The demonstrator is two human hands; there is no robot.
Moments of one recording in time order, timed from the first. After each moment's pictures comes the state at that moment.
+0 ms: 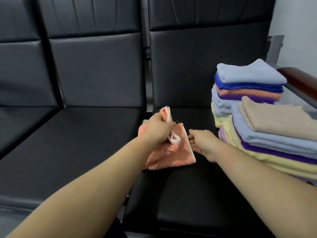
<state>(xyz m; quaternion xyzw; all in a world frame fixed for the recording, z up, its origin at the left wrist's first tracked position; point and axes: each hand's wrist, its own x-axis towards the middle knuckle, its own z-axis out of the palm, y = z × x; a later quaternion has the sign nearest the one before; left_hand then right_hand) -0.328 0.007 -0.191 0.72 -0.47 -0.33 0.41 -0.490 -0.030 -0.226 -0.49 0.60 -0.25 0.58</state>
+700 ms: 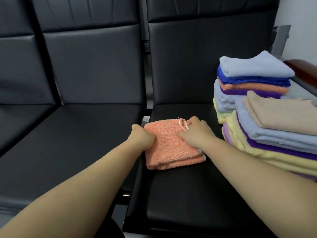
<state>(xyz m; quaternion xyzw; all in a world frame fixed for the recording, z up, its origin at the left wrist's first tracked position) -0.276 0.011 -0.235 0.84 -0.39 -0.28 0.25 -0.467 -0.044 -0.230 -0.70 0.64 -0.14 0.28</state>
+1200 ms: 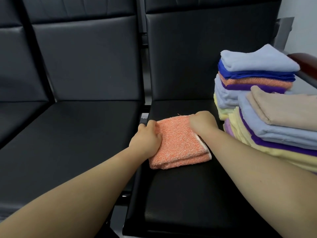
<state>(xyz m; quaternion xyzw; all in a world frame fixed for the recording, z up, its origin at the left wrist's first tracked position) -0.282 0.013 -0.258 0.79 -0.58 -0.16 0.16 -0.465 -0.090 -0.243 -0.62 0.70 -0.19 0.29</state>
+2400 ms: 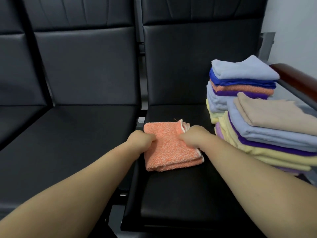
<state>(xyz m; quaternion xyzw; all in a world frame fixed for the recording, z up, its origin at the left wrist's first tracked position) -0.280 0.018 -0.239 0.79 -0.39 -0.38 0.30 -0.471 -0.035 -0.213 -0.66 0.68 0.00 0.30</state>
